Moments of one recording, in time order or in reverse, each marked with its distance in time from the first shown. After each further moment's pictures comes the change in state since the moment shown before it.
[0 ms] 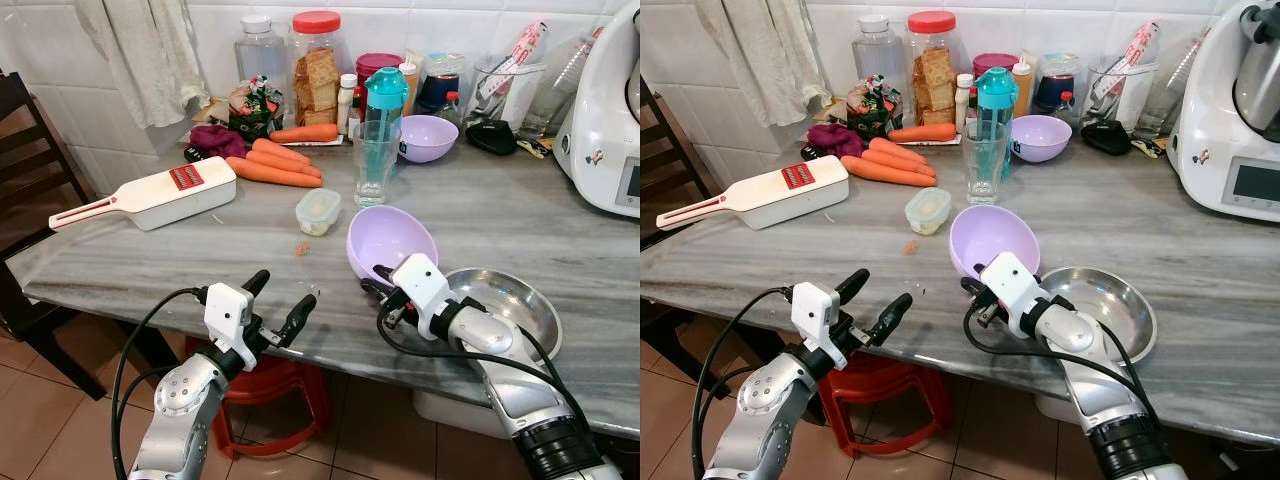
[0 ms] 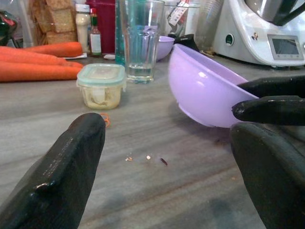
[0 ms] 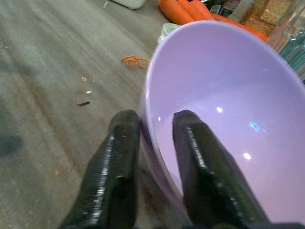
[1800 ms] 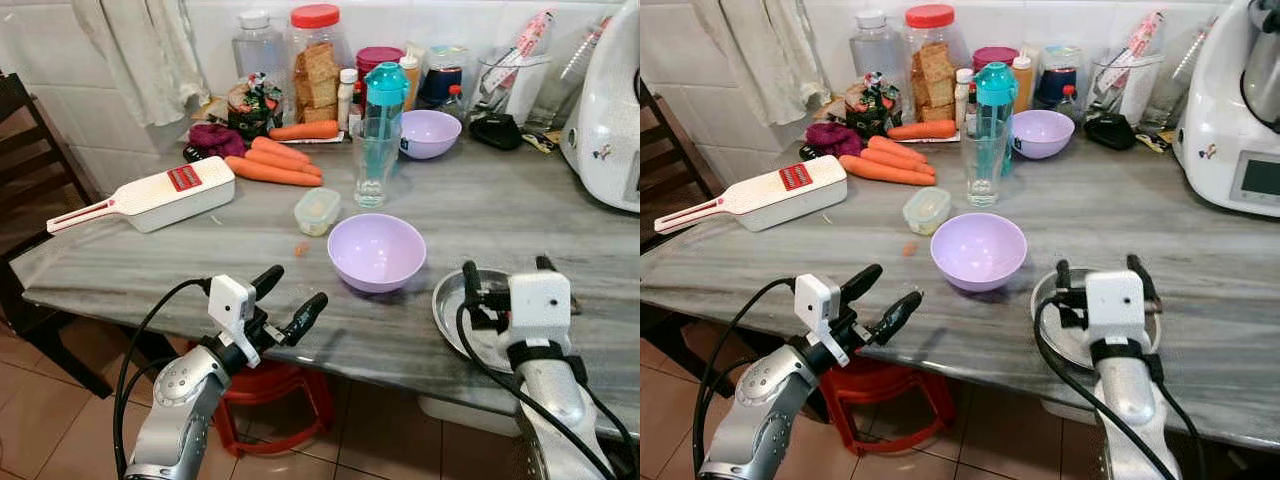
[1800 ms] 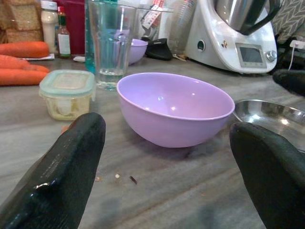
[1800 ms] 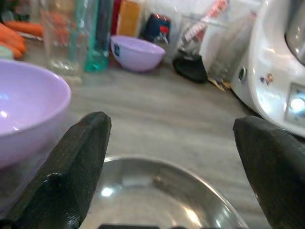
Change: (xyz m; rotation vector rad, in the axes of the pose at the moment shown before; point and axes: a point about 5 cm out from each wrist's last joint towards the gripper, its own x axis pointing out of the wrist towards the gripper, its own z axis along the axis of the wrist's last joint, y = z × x) left arm 0.004 -0.006 0.013 -0.069 -0.026 -0.119; right arm -0.091 -0.011 -0.004 0.131 -0.001 -0.864
